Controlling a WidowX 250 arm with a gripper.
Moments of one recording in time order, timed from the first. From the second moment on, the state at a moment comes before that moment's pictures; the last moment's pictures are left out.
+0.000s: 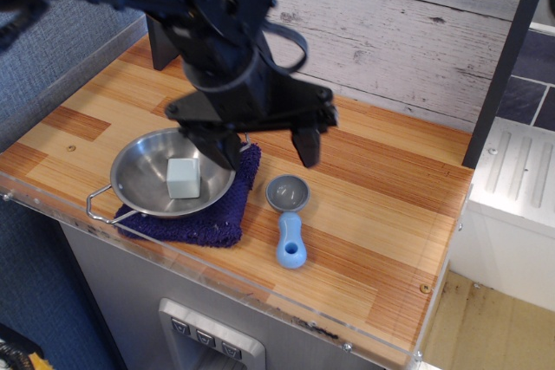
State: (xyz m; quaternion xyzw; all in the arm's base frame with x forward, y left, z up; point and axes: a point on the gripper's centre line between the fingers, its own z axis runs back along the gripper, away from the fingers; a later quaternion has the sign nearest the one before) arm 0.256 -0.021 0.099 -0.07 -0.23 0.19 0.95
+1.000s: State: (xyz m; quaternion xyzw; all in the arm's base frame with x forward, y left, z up) arm 0.258 -0.032 0.026 -0.03 -0.17 0.25 0.95
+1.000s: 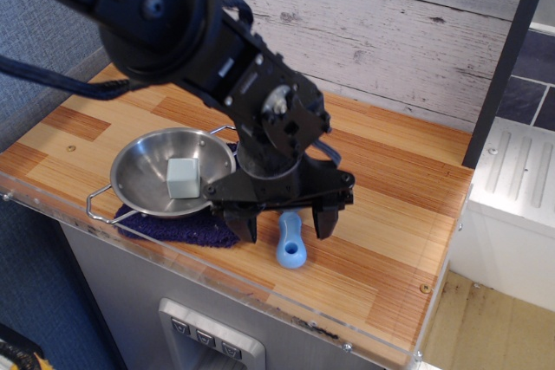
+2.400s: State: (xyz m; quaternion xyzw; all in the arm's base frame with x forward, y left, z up) arm 0.270 -0.046 0.027 -0.05 -0.18 0.18 0.97
